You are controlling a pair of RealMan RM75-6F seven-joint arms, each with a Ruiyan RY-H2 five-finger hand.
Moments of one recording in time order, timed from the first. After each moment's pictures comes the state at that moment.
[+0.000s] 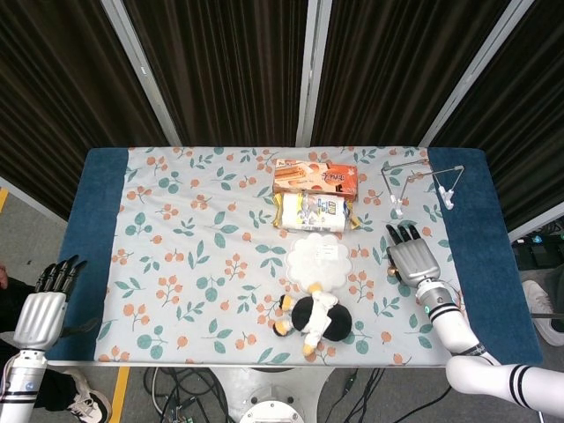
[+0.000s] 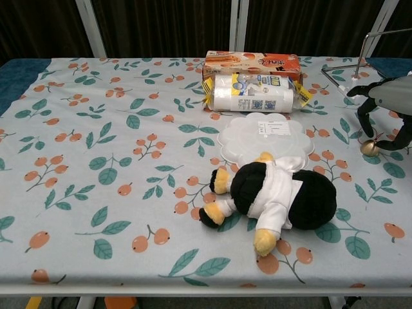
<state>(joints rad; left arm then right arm) -0.09 -1.29 -0.01 -1.43 1.51 1.45 -0.08 0.70 -1.31 0.03 -1.60 -0.87 0.95 -0.67</state>
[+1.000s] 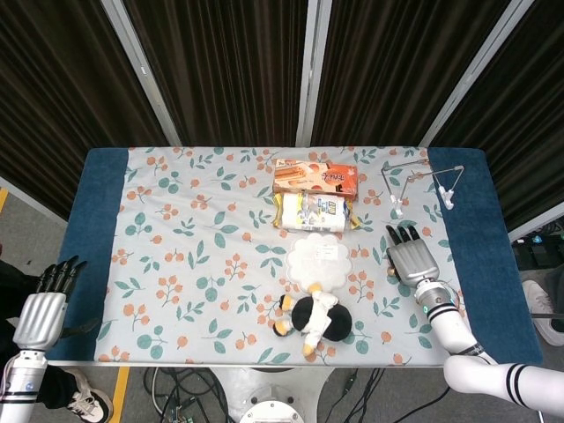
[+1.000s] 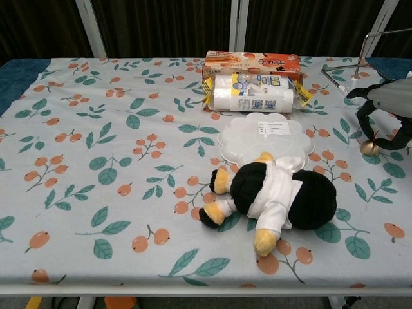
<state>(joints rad) -0.09 -1.29 -0.01 -1.42 1.51 1.45 -0.08 0.71 -1.32 0.02 -1.59 -0.85 0.96 -0.67</state>
